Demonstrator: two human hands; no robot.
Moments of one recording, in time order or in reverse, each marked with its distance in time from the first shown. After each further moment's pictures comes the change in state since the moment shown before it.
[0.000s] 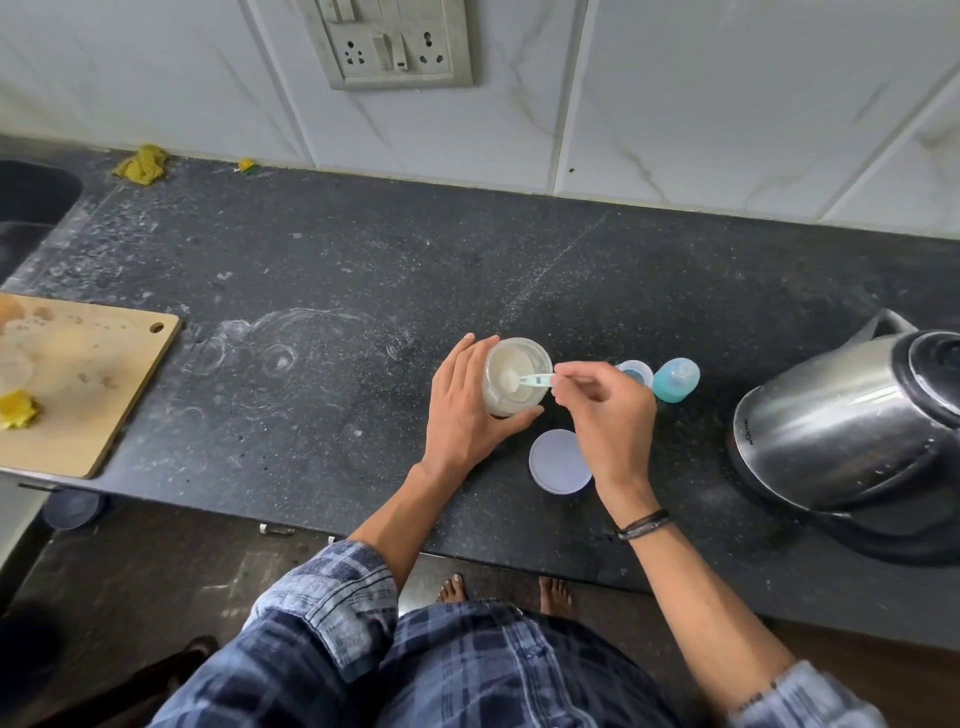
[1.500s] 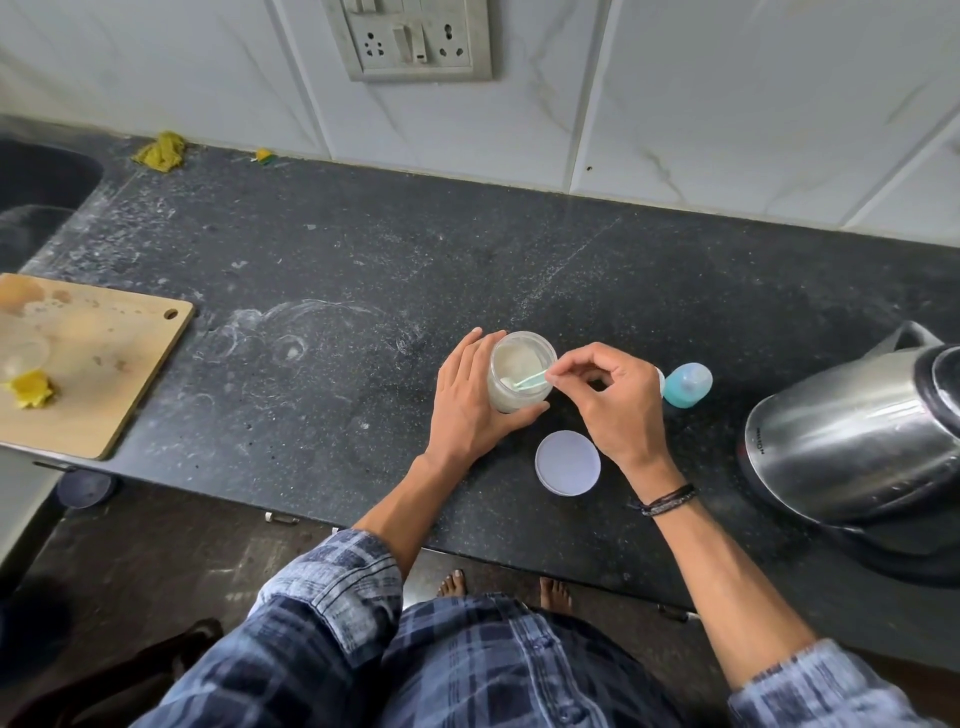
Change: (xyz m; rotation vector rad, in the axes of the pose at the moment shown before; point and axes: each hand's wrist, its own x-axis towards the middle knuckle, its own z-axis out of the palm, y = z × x) left_hand 0.004 -0.005 0.001 0.018 -0.025 -0.040; right_hand 0.024 -0.011 -0.010 -0.105 -0.260 -0.258
